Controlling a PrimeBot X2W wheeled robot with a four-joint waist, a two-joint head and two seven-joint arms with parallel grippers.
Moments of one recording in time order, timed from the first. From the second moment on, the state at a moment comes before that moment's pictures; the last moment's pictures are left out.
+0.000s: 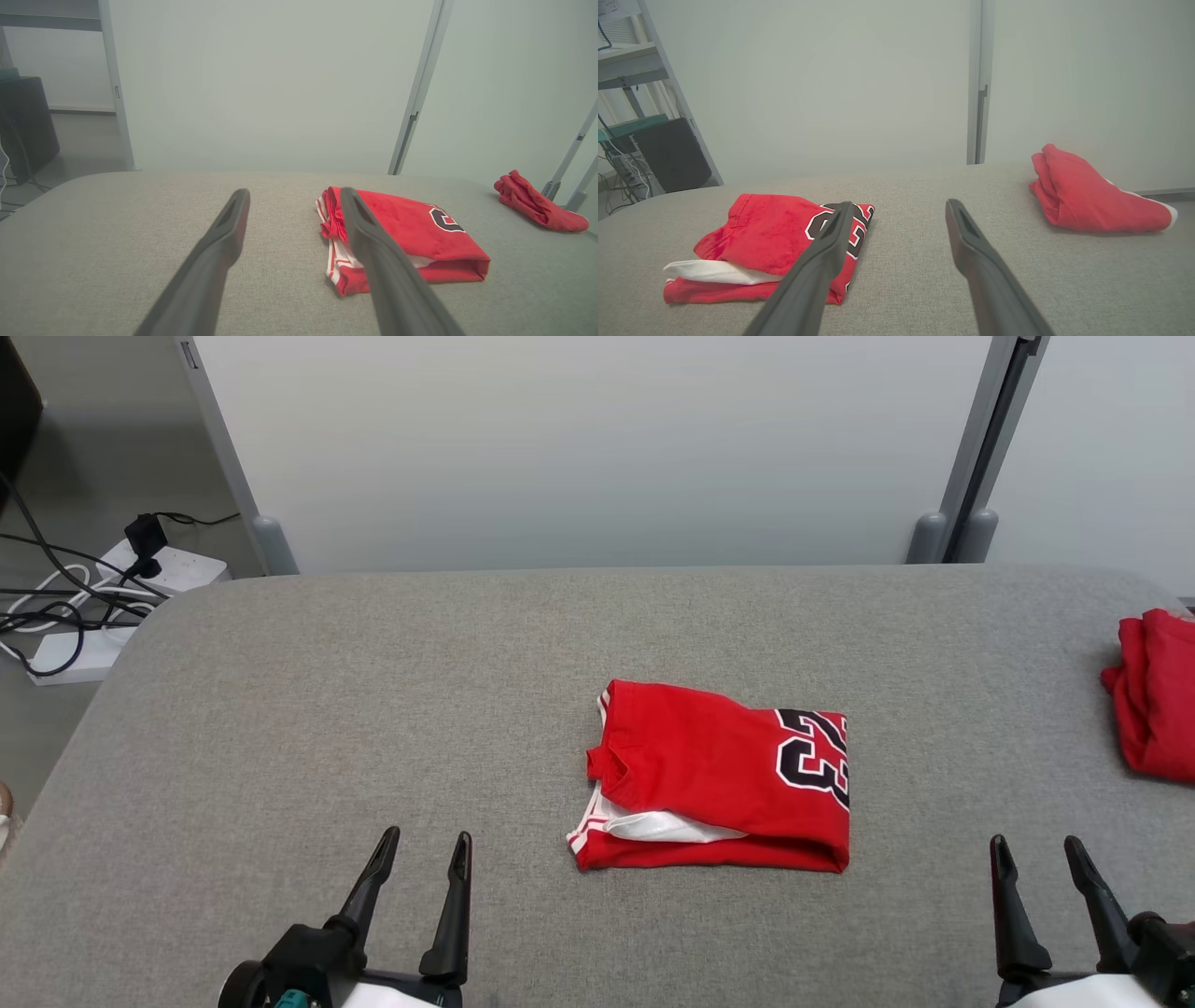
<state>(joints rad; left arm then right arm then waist) 0.06 0.05 -0.22 0.14 -0.26 0.02 -0.25 0.07 -0.06 -0.06 0.19 0.19 0.13 -0.25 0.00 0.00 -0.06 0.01</state>
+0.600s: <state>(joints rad) 0.04 0.05 -0.25 0.14 -0.26 0.02 -0.25 -0.30 -0.11 0.07 0.64 0.65 0.13 -0.20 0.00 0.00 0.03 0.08</state>
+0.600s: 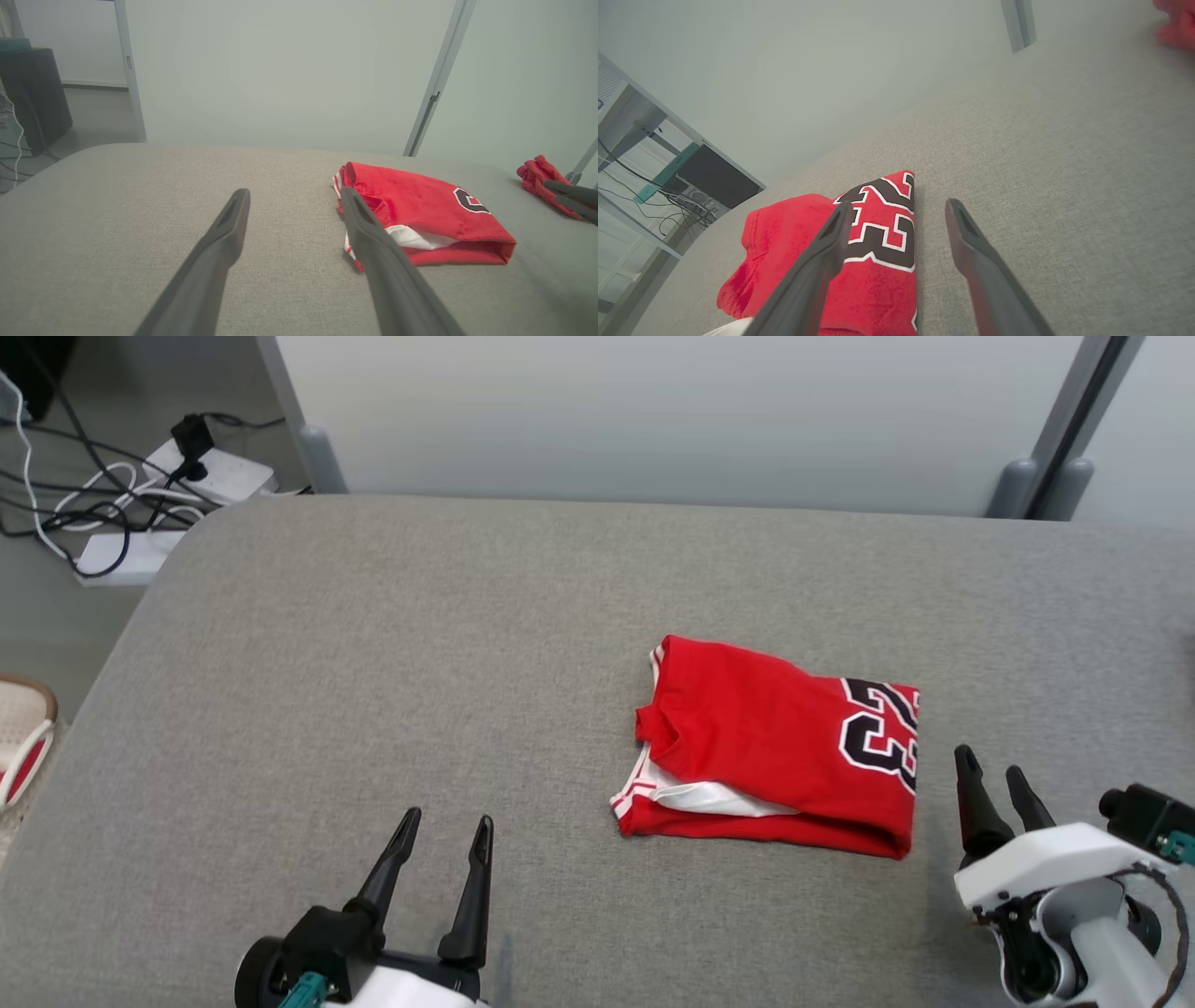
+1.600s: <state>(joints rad) -0.07 0.05 -0.29 0.11 -0.26 0.02 -0.25 -0.57 -0.20 0.30 0.96 1.00 0.13 0.00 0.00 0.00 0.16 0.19</state>
